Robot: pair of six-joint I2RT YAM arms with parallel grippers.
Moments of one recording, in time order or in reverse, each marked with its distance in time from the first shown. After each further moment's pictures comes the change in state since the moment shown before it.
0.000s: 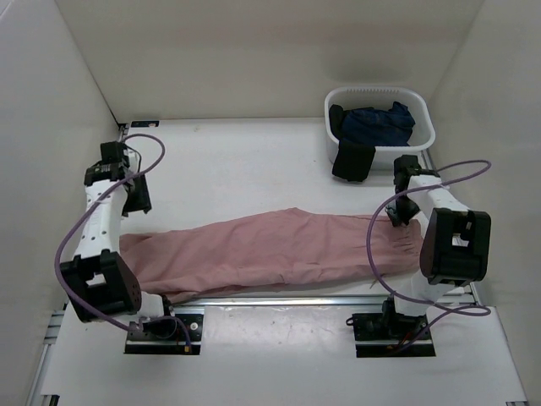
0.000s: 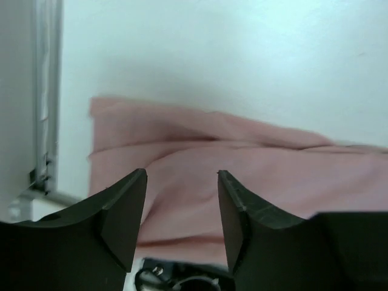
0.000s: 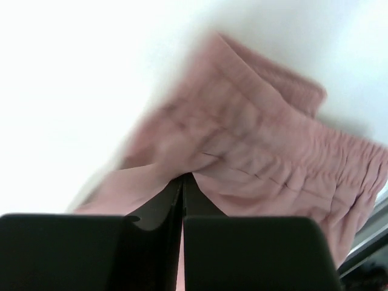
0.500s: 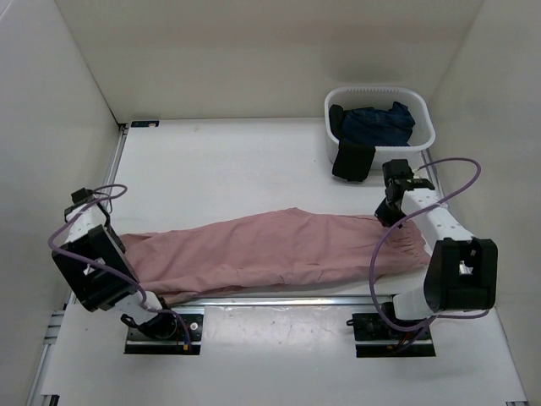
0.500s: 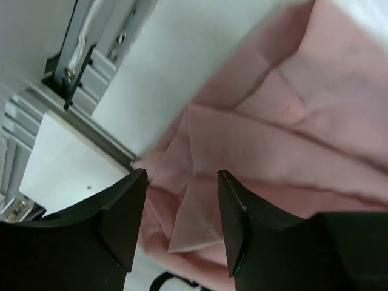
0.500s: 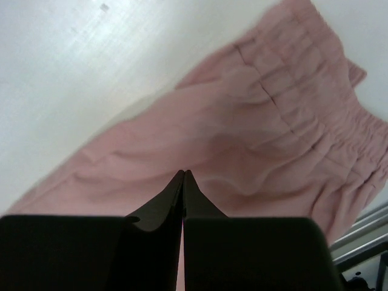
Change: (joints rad) left arm 0.408 0.074 -0.308 0.105 -0.215 0.000; right arm 0.129 -0.188 -0.041 0.032 -0.044 -0.126
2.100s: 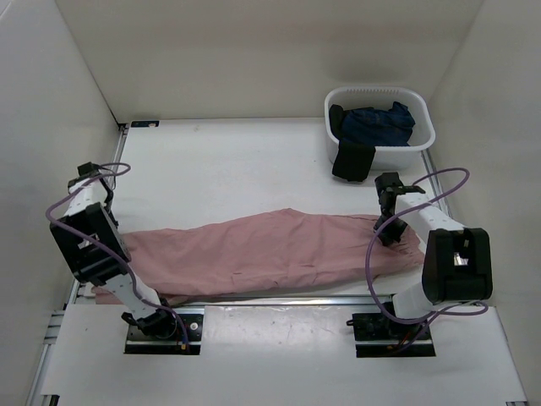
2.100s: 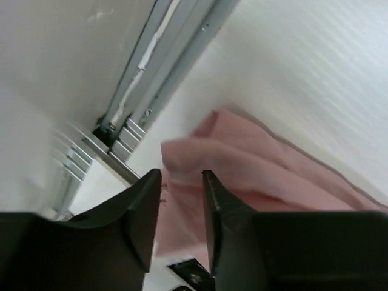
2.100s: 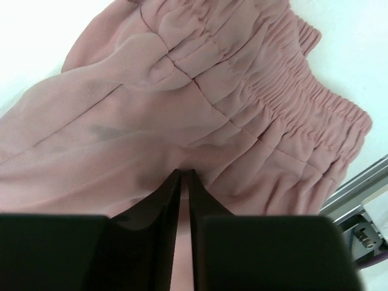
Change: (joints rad) left arm -0.109 0.199 0.264 -0.012 -0.125 0.007; right arm 0.022 0.043 -0.118 -0.044 0.059 0.026
